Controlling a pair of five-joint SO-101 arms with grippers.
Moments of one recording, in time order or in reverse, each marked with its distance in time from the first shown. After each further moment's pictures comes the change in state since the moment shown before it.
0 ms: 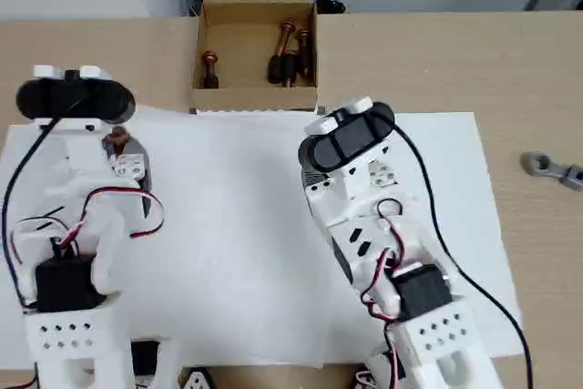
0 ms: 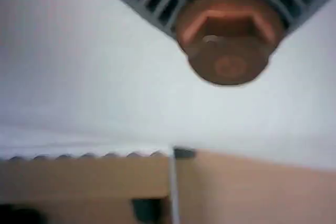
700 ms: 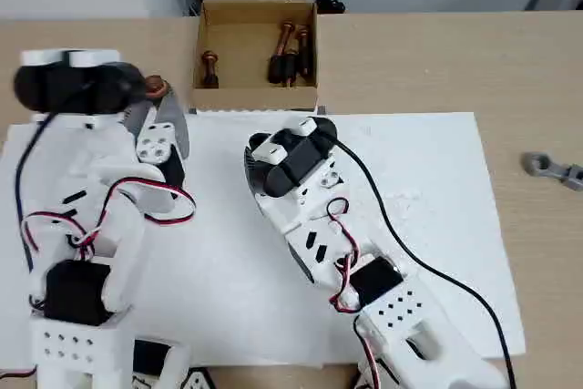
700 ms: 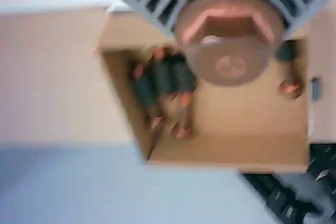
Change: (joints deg) left arm 12.2 0.0 -5.8 -12.3 12.0; right arm -11.1 11.4 6.9 -30.2 0.2
